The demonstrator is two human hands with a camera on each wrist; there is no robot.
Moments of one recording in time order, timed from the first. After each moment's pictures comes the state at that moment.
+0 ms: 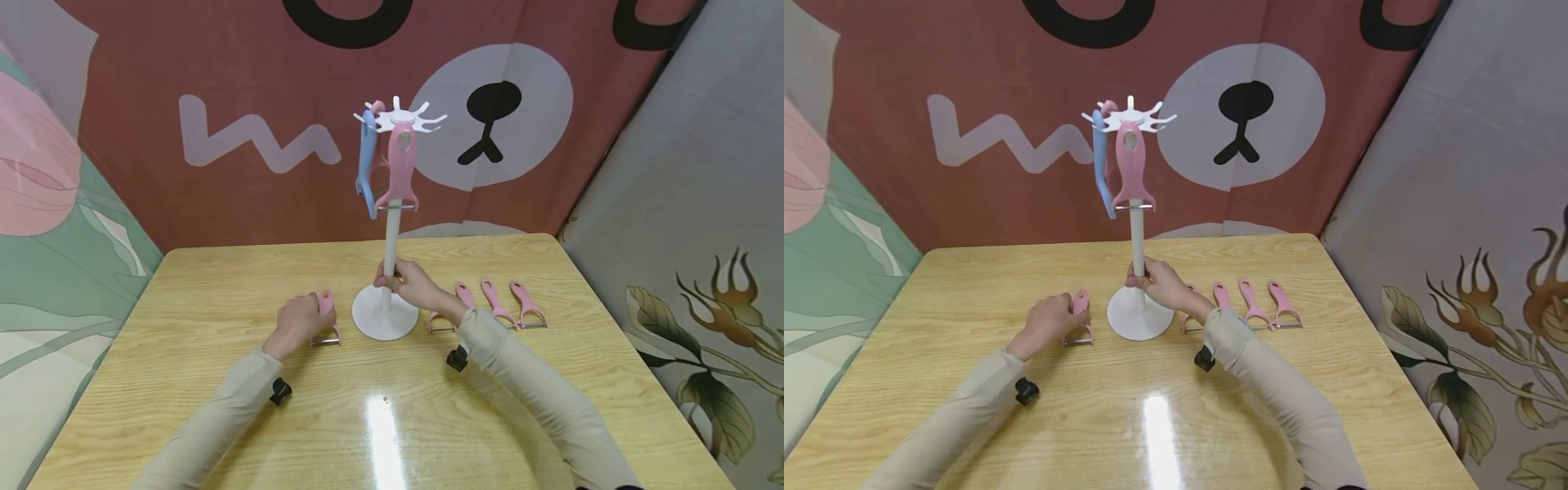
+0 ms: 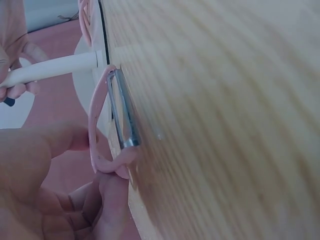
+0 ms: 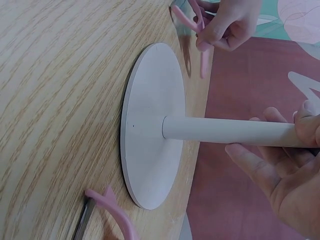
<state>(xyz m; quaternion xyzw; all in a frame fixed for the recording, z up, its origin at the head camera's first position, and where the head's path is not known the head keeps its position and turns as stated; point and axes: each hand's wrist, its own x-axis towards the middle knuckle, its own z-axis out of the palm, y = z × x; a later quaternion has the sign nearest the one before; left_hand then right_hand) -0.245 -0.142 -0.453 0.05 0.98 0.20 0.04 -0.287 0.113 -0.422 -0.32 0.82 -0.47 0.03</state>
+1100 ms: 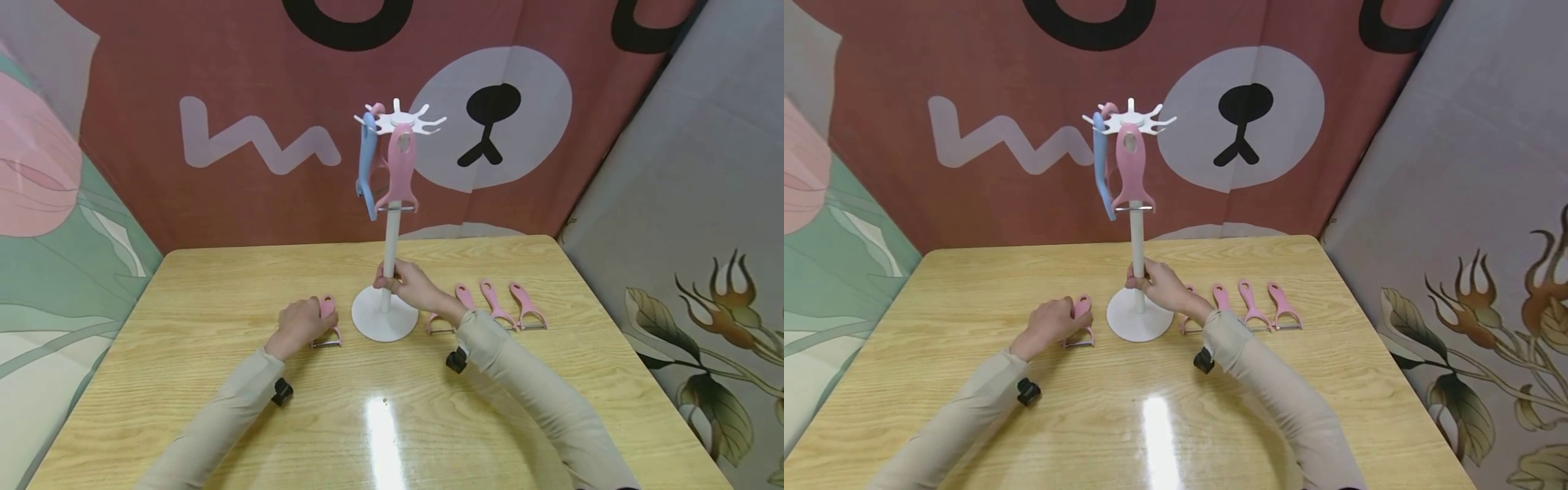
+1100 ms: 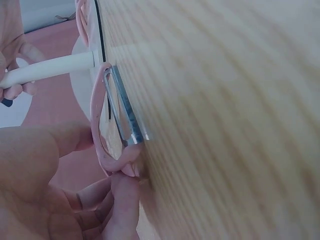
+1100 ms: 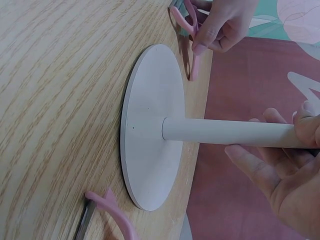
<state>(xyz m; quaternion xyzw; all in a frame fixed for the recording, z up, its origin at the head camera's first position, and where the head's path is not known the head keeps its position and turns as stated) -0.244 -0.140 -0.458 0.05 0.98 0.19 0.08 -0.284 0.111 -0.420 -0.31 0.82 -0.48 0.04</state>
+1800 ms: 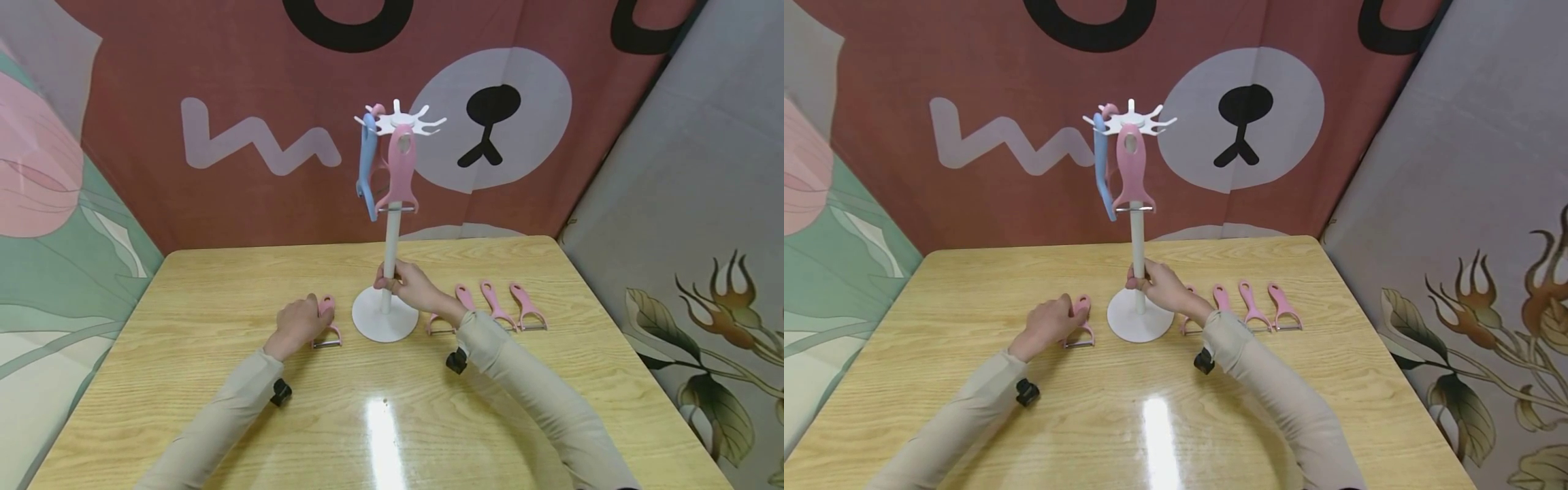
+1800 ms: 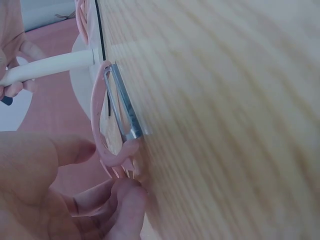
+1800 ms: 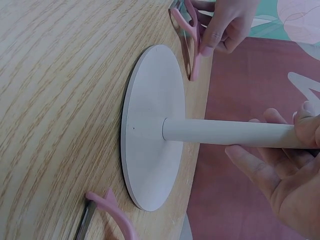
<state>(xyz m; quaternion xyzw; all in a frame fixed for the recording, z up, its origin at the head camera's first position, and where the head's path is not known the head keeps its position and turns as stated) -0.244 -0.143 -0.457 0.05 0.98 0.18 0.07 -0.284 0.112 -0.422 -0.31 0.82 -0.48 0.04</state>
